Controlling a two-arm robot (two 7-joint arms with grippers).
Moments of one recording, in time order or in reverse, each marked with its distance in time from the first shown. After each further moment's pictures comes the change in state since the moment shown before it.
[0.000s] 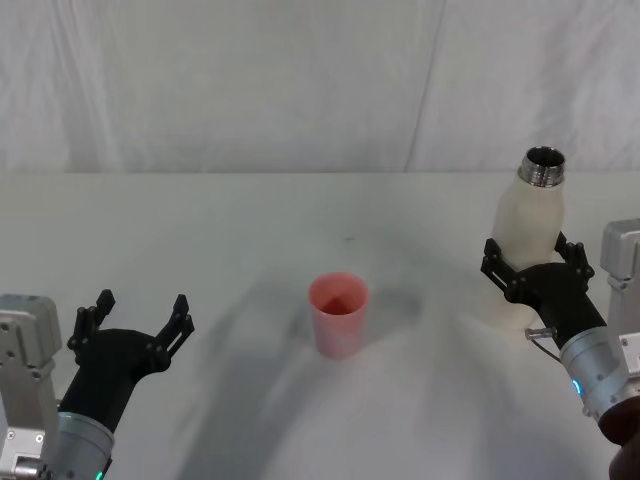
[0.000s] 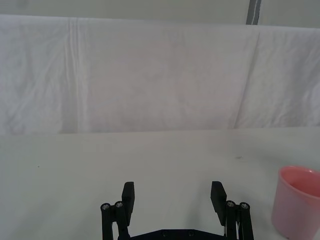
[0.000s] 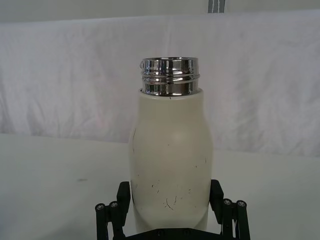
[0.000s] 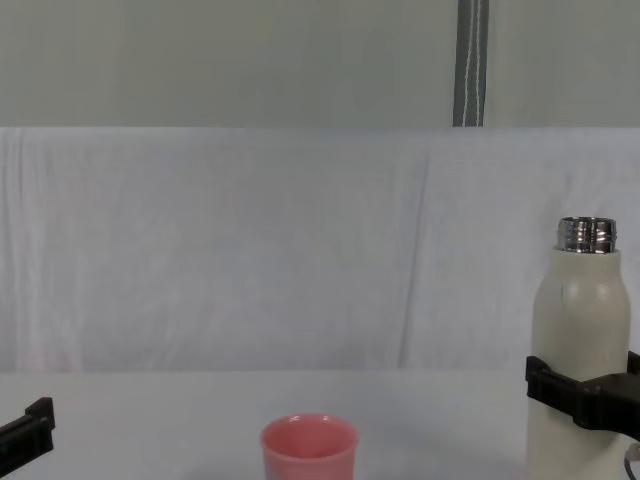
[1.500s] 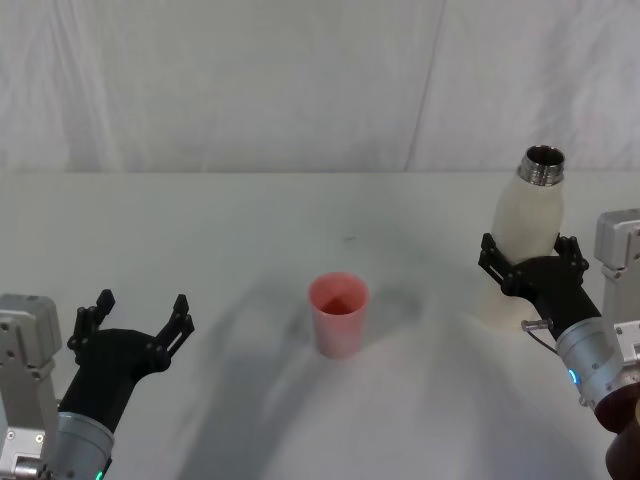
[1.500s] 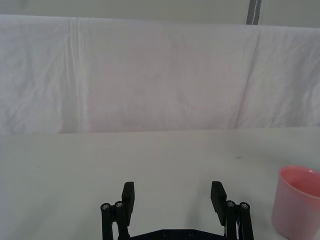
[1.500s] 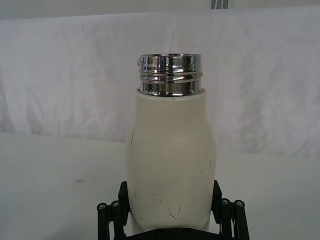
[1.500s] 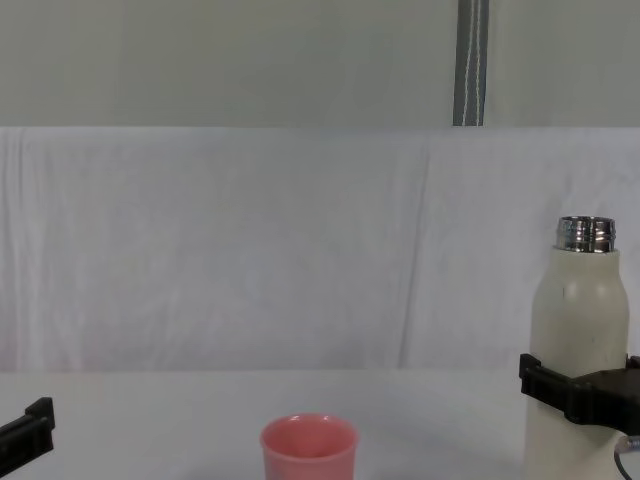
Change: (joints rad) left arm 0.000 0.000 0.000 0.000 0.000 0.000 0.000; right arm 0.044 0.003 -0.004 0.051 0.006 0.000 0.010
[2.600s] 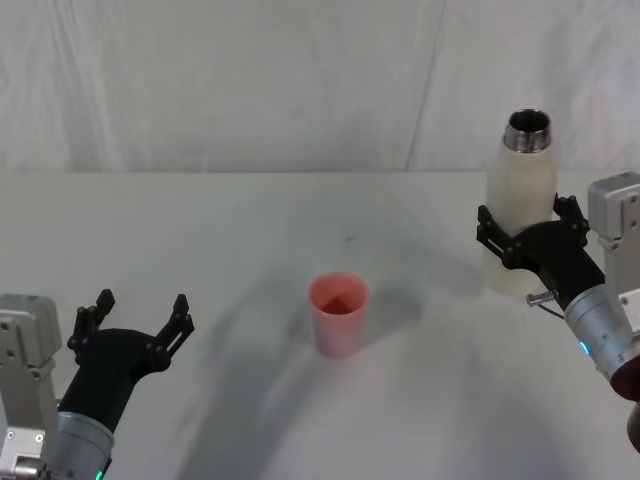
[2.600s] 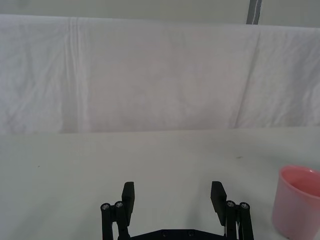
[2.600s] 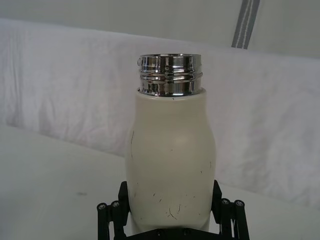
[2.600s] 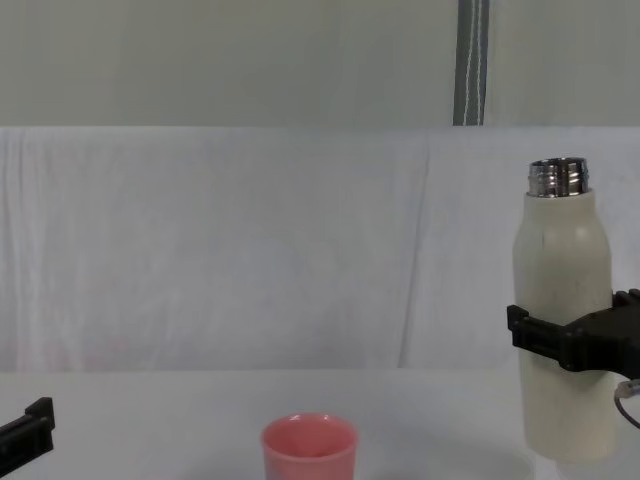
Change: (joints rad) left arm 0.000 0.000 0.000 0.000 0.000 0.000 0.000; right arm 0.036 0.070 -0.041 -0.070 -0.066 0.025 0.032
